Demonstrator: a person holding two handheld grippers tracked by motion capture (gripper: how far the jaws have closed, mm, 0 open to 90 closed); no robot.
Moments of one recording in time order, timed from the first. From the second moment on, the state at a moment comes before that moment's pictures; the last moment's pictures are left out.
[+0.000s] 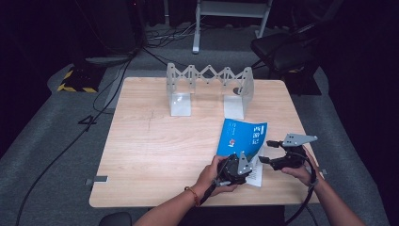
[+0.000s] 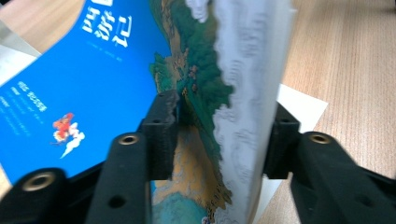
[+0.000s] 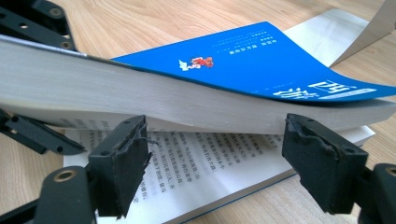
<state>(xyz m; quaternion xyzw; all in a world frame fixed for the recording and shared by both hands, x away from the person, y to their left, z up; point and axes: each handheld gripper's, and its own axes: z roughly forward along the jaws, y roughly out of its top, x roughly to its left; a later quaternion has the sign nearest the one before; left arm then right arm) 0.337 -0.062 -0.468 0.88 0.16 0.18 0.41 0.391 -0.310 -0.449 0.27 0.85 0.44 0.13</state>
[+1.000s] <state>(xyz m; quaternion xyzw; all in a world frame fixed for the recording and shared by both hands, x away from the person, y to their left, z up) 0.355 0.051 -0.450 0.88 0.15 0.13 0.43 0.389 -0.253 -0.433 0.11 0.88 0.45 0.11</state>
